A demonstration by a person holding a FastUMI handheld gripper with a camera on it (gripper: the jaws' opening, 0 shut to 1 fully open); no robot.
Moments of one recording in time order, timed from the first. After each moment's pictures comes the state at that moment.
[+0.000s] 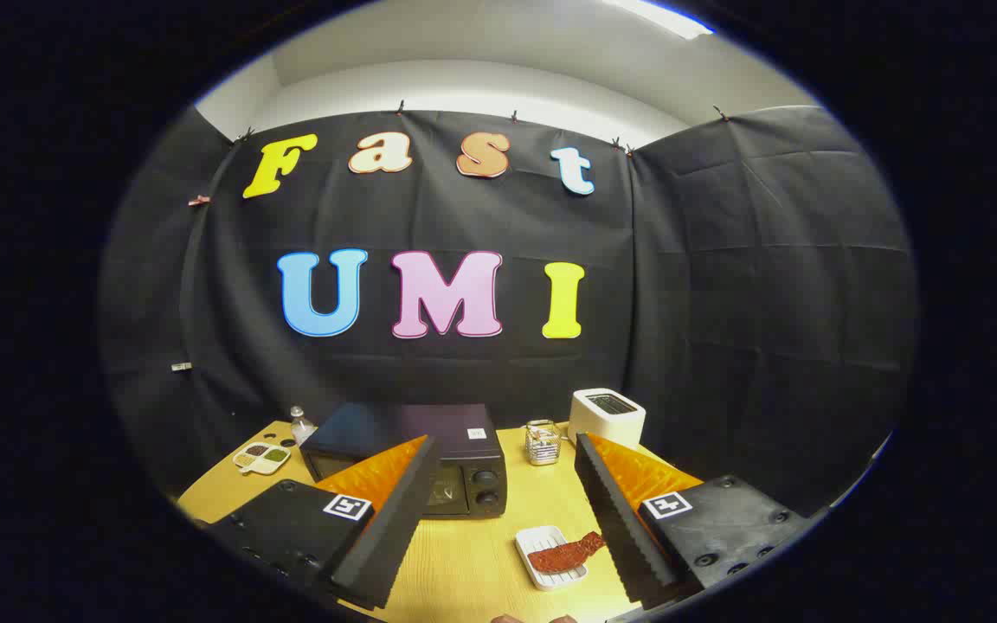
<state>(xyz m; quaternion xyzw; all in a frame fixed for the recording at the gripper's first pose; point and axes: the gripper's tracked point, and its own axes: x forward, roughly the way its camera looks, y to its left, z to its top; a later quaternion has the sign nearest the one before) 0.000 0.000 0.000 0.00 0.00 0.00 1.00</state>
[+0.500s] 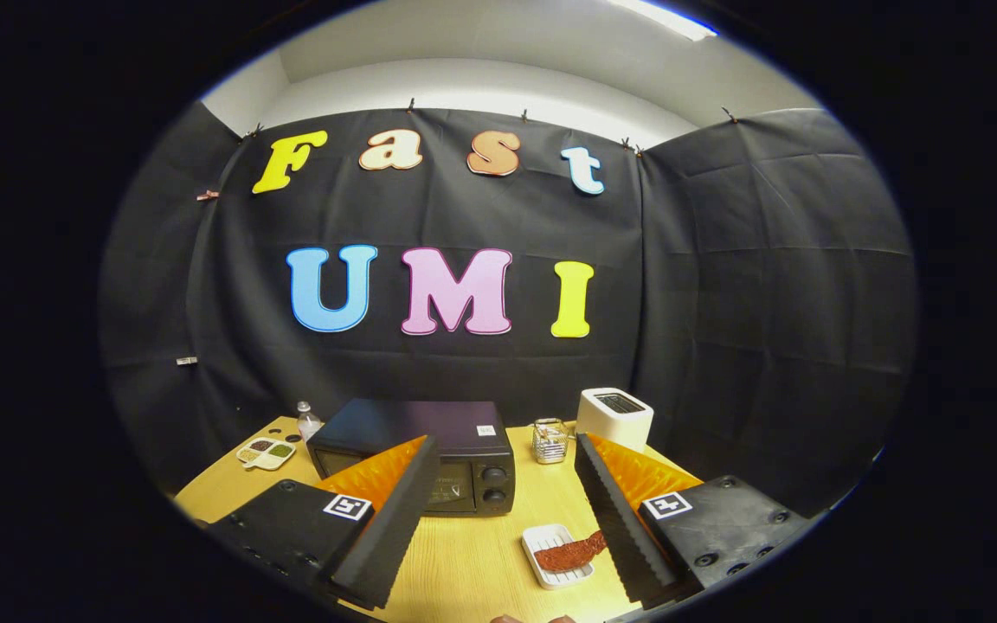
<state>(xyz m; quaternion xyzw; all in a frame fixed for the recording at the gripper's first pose) 0.002 0.008 -0.007 0.00 0.00 0.01 1.00</state>
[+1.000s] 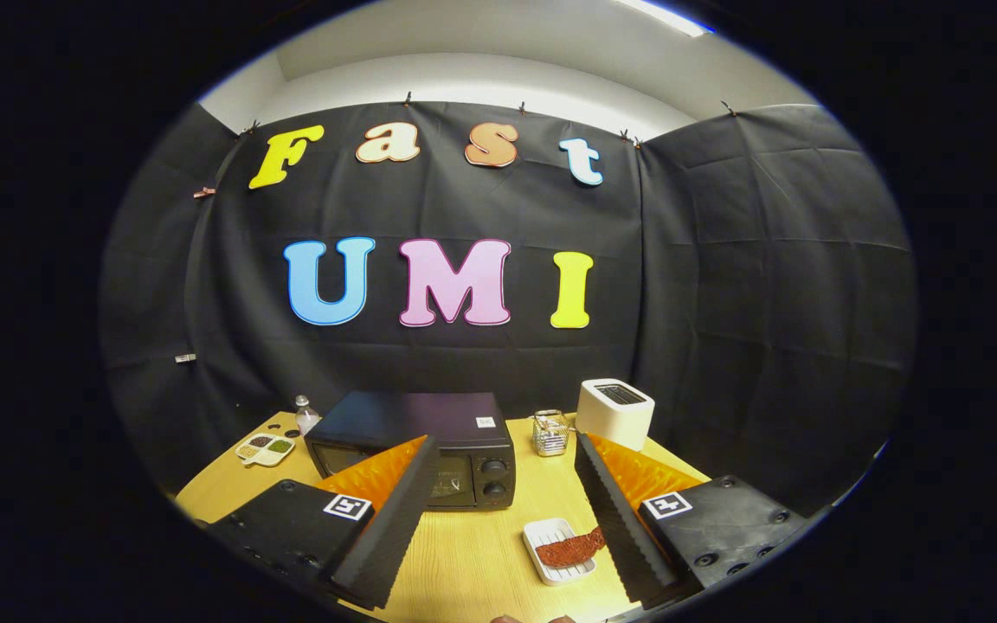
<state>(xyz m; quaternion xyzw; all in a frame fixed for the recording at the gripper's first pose) 0.009 0.009 -0.021 0.00 0.02 0.01 1.00</state>
